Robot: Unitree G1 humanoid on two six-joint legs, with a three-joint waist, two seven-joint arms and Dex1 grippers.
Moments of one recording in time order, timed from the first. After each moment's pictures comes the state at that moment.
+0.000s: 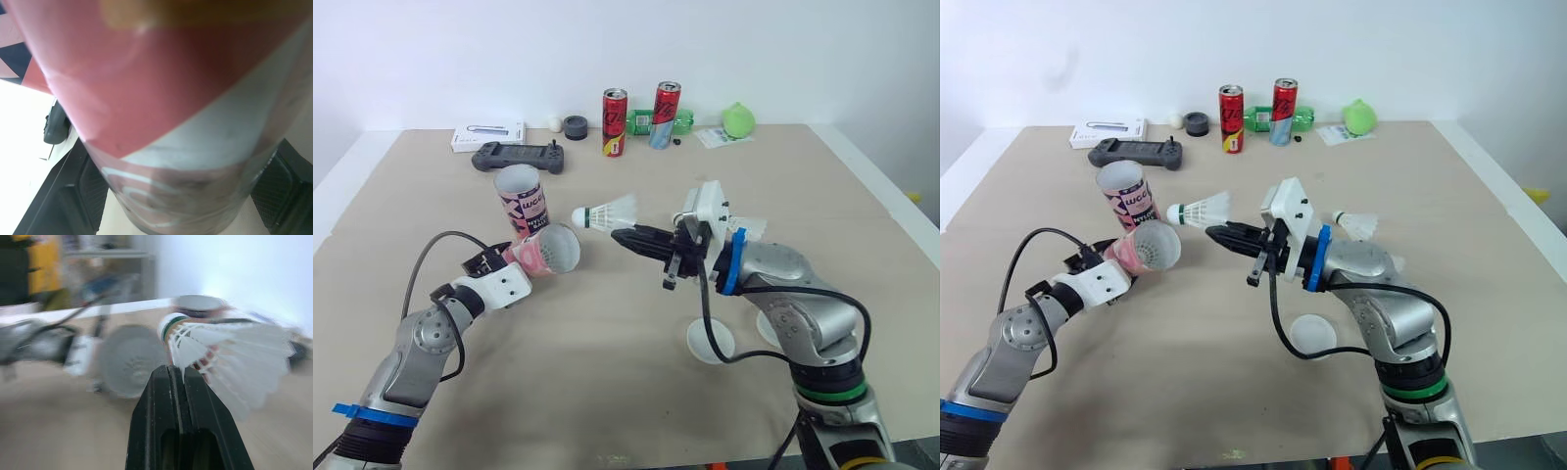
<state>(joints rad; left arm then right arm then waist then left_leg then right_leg) -0.12 0.62 -0.03 -0.11 0.34 0.00 -0.44 -0.54 -0.46 0.14 -0.44 0.50 0.64 0.81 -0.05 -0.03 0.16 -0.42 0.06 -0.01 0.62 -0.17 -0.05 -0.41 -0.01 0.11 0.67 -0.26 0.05</state>
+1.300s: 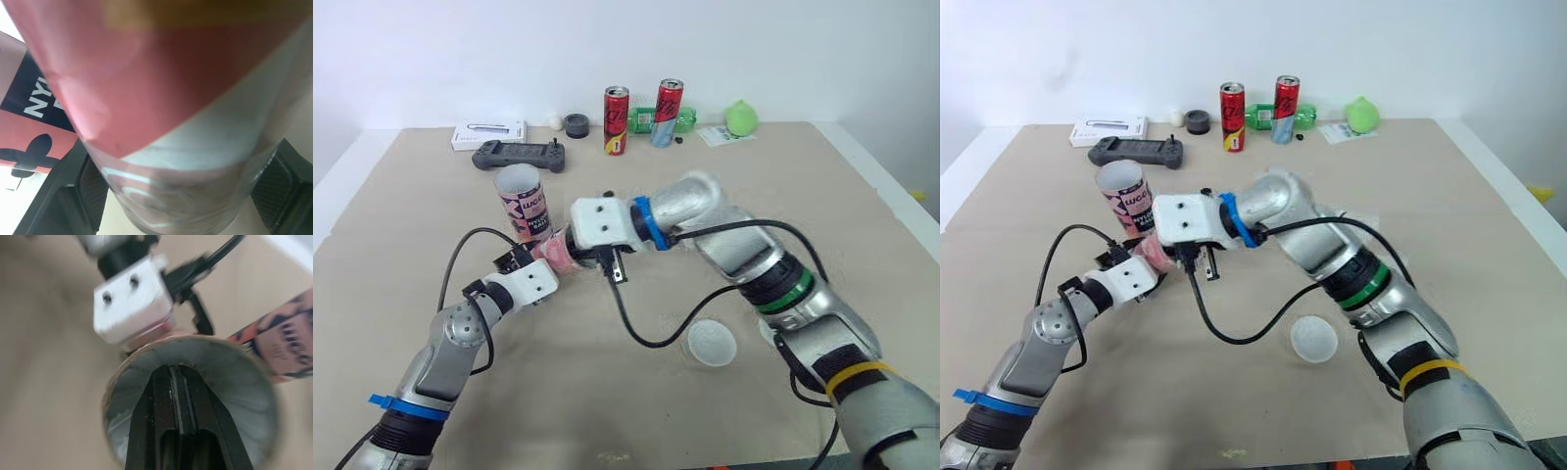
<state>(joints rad) -0.18 0.52 -0.11 -0.16 0.34 0.07 -0.48 -1.10 -0.41 0.63 0.06 -0.02 0.35 1.15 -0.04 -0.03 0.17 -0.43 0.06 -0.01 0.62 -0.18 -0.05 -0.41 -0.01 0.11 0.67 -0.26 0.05</state>
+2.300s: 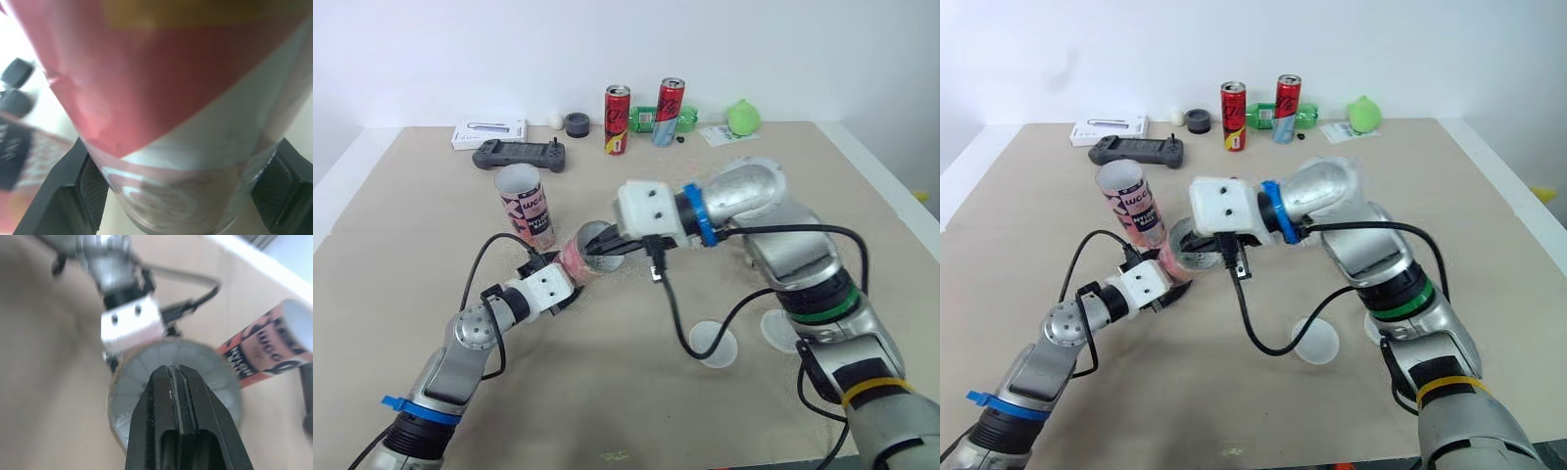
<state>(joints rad) -0.18 0.45 -0.15 -0.20 0.15 0.10 -0.60 -0.98 -0.56 0.29 -0.26 0.22 0.55 1.30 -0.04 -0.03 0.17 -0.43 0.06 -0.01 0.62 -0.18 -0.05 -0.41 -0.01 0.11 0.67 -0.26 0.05</state>
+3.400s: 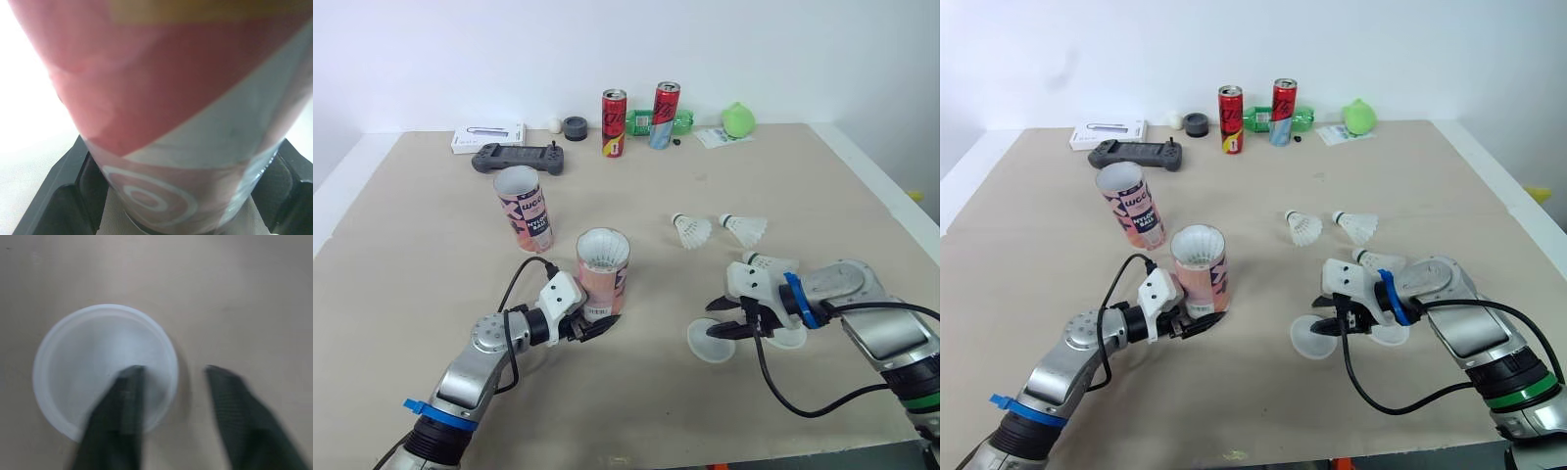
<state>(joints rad) -0.17 0.40 -0.20 -0.15 -0.18 0.24 -0.79 -0.41 -0.97 0.27 -0.16 0.18 0.49 1.28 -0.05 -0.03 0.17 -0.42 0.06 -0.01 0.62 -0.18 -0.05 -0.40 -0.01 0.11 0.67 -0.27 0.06</state>
